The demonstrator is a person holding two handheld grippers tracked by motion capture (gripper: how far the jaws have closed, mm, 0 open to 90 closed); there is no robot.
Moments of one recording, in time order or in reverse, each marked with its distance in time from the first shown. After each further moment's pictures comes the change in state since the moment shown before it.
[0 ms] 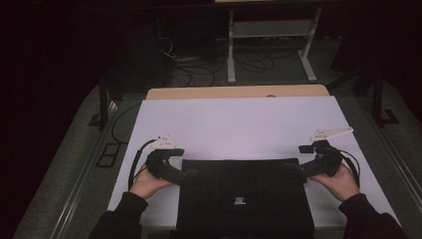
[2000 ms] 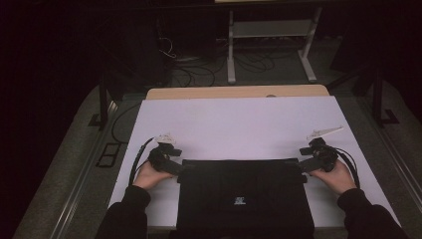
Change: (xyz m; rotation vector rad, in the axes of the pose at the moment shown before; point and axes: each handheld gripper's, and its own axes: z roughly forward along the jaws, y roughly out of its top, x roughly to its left) left arm 0.053 -0.024 0.030 0.106 0.022 -0.094; right arm -0.045 -0.017 0.029 0.112 -0.028 0.059
